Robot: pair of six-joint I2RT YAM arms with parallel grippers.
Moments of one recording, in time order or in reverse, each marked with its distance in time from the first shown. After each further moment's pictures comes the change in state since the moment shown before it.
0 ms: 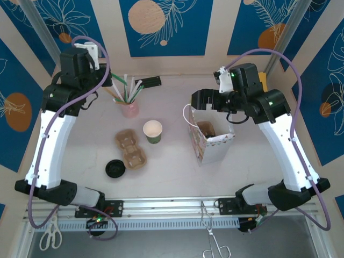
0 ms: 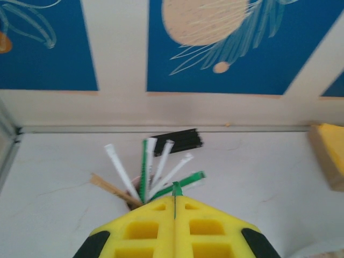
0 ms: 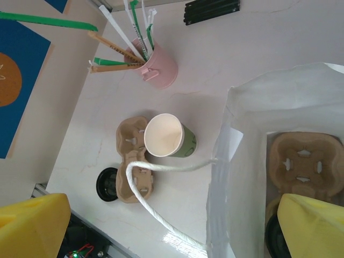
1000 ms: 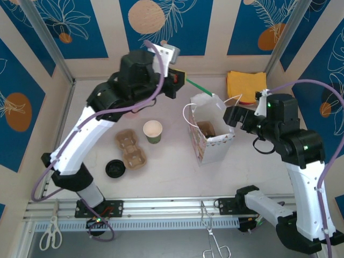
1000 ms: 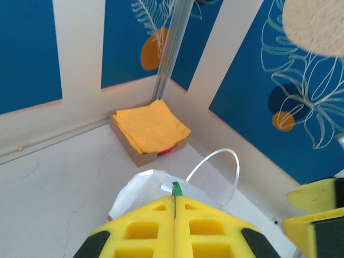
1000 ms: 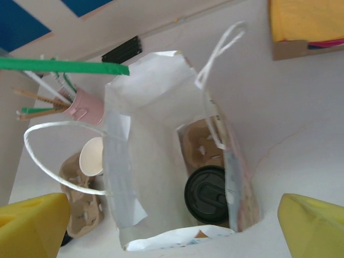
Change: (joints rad) left arm -0.603 0.292 0.350 0.058 0.060 -0.068; right arm -0.200 -0.379 -0.228 -0.076 0.200 0.064
